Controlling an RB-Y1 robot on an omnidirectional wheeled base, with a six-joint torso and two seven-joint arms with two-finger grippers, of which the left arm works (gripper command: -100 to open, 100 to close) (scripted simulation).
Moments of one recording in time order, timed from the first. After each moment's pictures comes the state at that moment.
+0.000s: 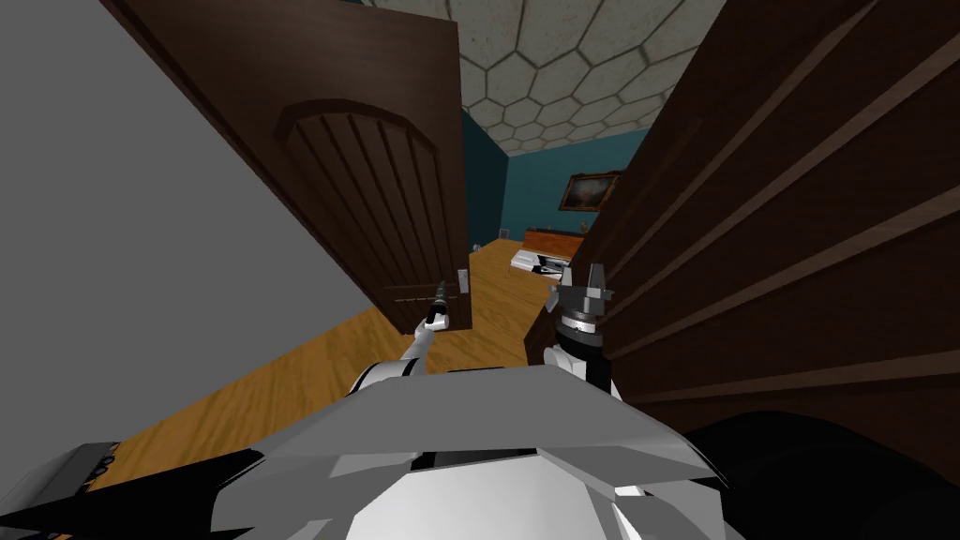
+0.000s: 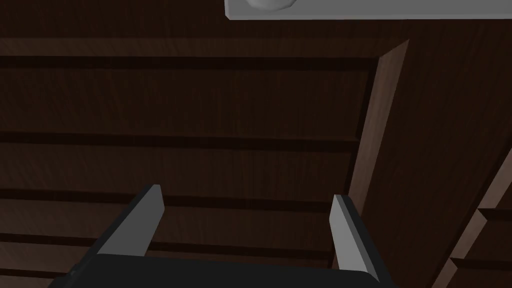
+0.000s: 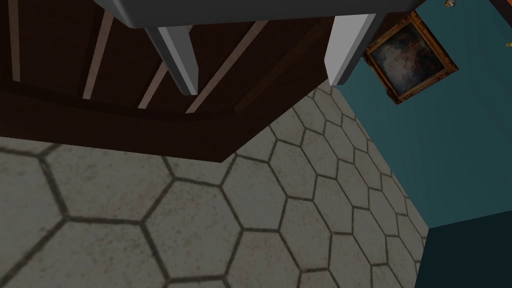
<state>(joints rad) -0.47 -0.01 0.20 -0.68 0.08 -0.47 -0.17</state>
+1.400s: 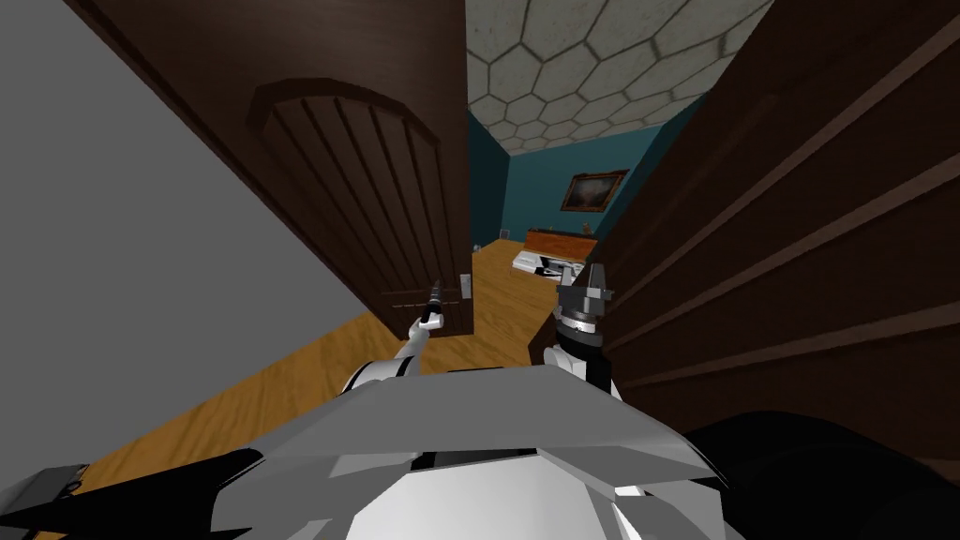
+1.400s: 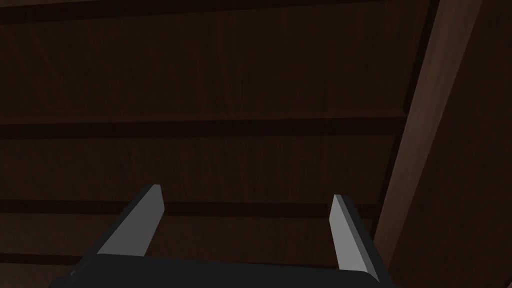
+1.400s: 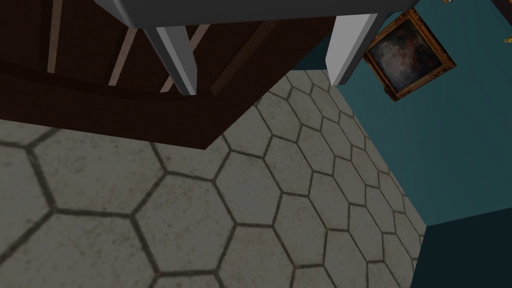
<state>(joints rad) -0.48 0.05 0.21 -0.66 0.08 -0.47 -0.17</state>
